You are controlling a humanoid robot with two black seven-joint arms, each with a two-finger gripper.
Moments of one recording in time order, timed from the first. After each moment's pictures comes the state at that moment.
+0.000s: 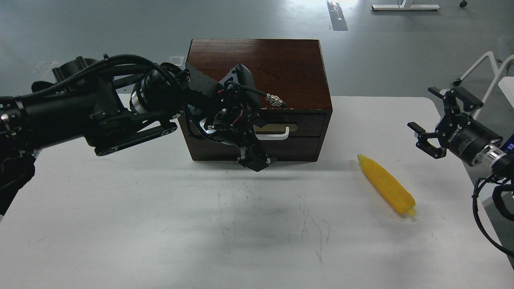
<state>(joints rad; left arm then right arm) -1.37 0.31 -0.05 -1.19 2.04 -0.49 -0.49 0.79 -0.84 0.07 0.95 0.12 0.49 0.49</state>
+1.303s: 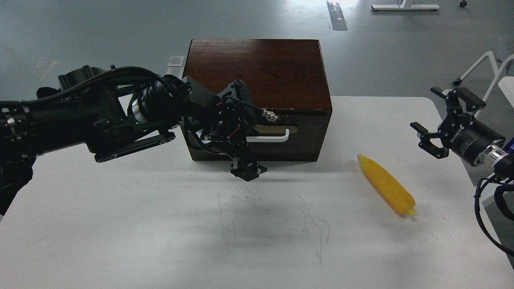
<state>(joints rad) -1.37 0.31 0.03 -1.21 2.03 -0.49 -0.49 0.78 -0.84 0.07 0.94 0.12 0.49 0.49</state>
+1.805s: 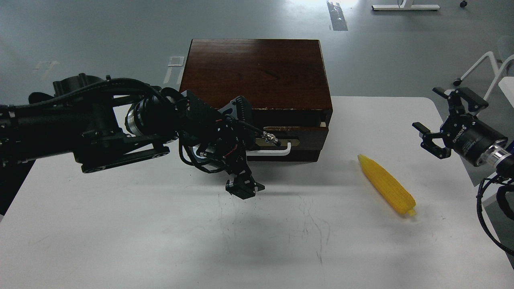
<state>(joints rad) -1.38 0.37 0.06 -1.38 2.03 -0.49 -0.49 0.78 -0.84 0.07 0.94 0.12 0.49 0.49</state>
